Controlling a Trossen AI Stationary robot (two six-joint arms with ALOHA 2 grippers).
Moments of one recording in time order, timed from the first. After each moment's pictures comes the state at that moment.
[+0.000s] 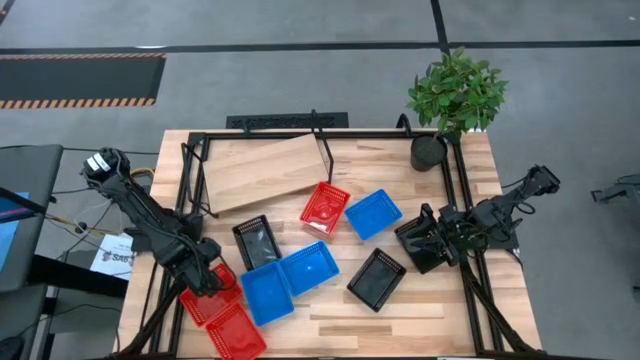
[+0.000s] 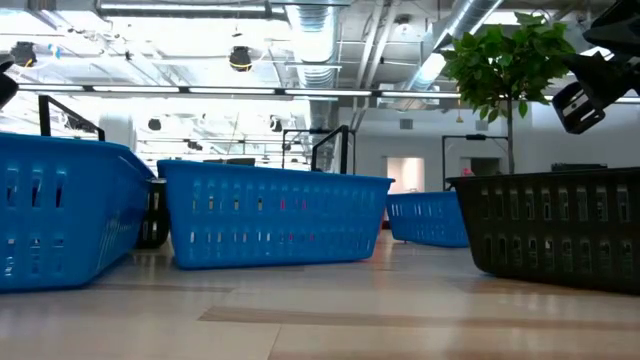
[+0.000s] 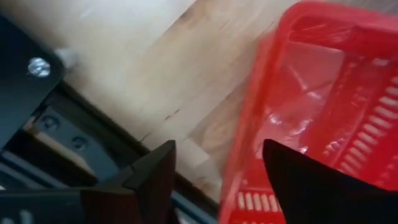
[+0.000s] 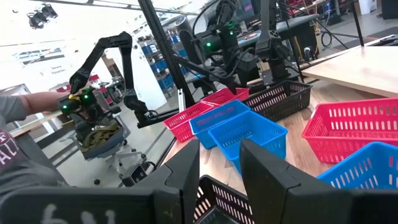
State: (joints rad) left arm -0.84 1.17 0.63 -0.96 0.13 -1.70; right arm 0.52 0.04 0.01 0.08 0.29 0.39
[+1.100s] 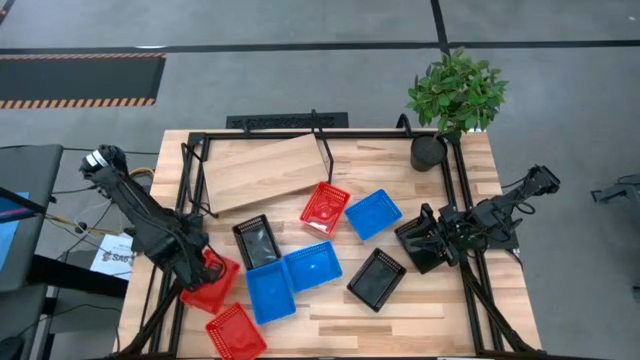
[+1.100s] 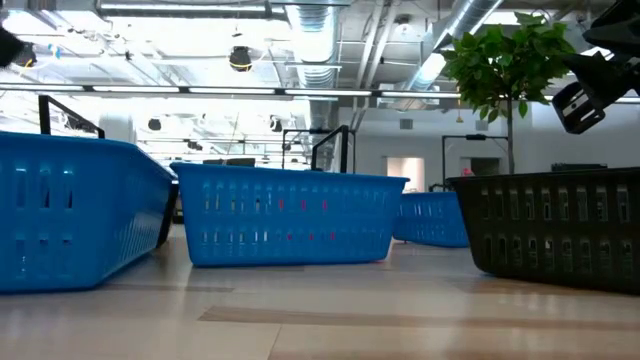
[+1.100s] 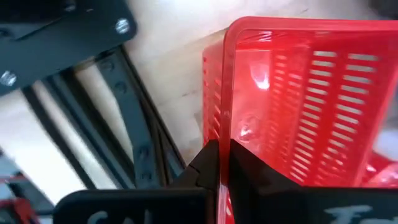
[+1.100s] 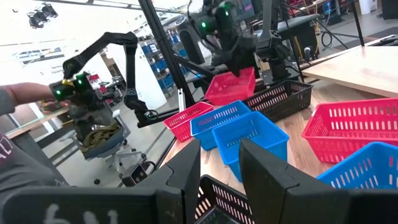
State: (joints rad) left arm -0.84 1.09 0.82 -1.23 0.08 -2.08; right arm 0.52 0.04 0.01 0.08 0.29 0.39
